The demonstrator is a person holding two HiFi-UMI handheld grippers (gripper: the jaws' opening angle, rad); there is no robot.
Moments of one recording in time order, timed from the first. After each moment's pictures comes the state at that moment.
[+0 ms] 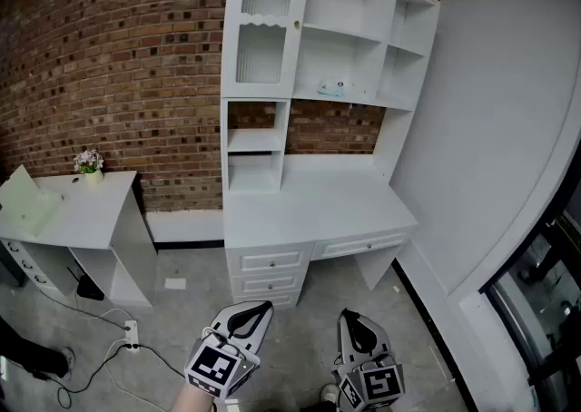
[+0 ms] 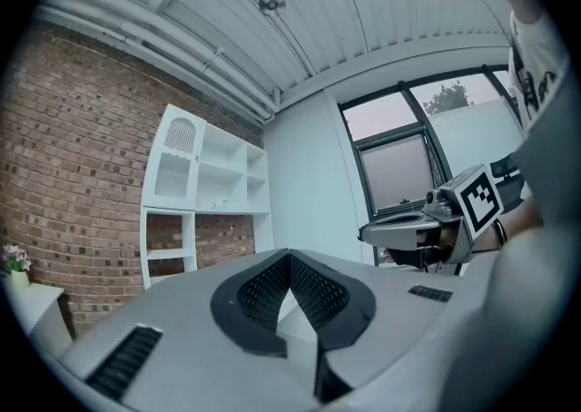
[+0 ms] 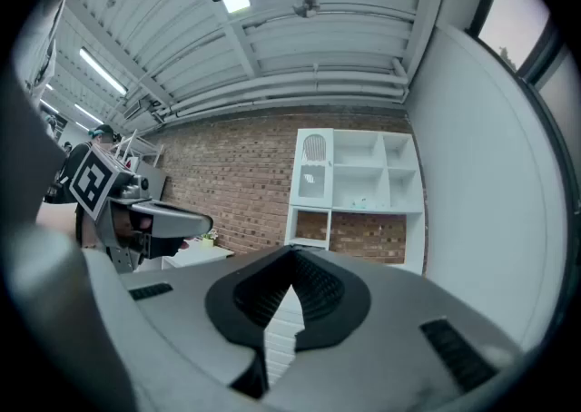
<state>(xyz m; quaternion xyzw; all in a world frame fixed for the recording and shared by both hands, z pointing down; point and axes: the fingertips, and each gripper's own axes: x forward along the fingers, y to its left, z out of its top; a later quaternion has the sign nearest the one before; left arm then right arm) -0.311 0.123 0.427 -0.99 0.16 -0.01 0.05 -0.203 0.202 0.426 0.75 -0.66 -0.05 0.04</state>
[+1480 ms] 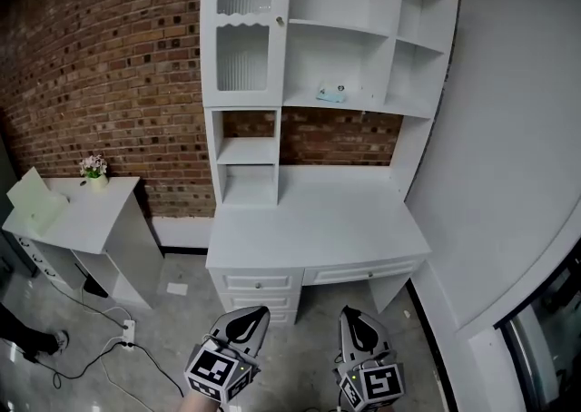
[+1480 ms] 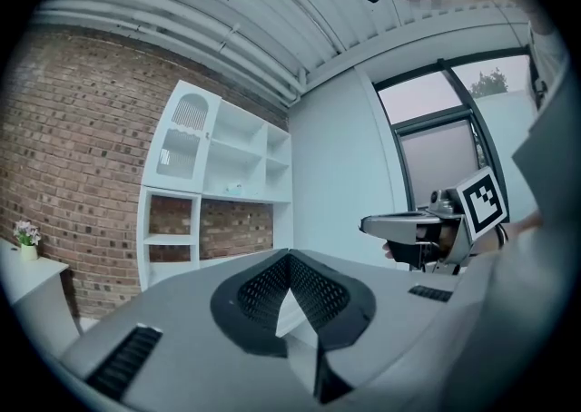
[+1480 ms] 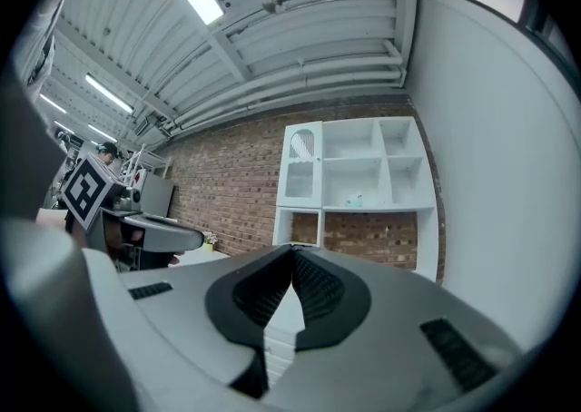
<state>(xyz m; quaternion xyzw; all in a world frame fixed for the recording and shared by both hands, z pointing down) -0.140 0.067 0.448 -0.97 0.25 -0.02 -0.01 -0.013 0.130 0.423 0.71 -0.71 -0.05 0.02</state>
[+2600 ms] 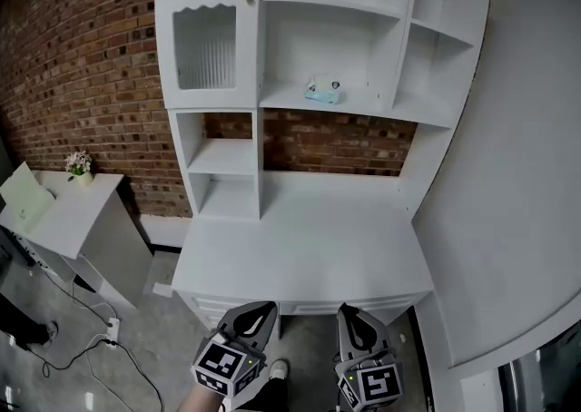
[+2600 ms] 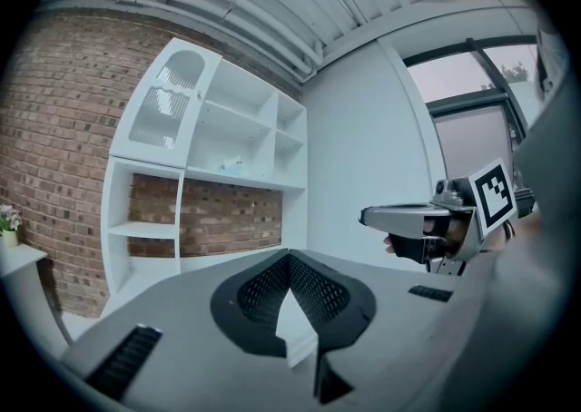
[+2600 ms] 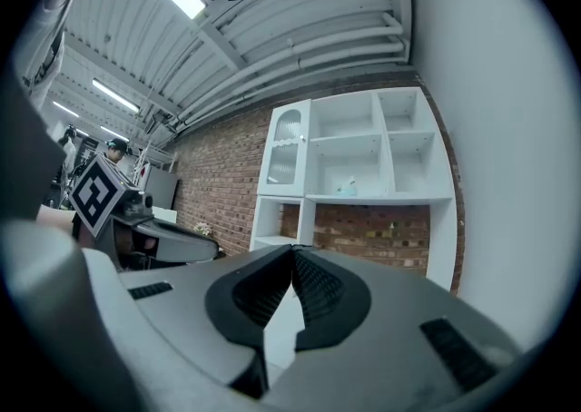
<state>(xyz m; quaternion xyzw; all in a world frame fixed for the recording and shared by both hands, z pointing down) 0.052 -0.068 0.469 -0.96 0.28 -0.03 -0.02 0.160 -0.012 0.432 0.67 -0.74 -0.05 0.04</state>
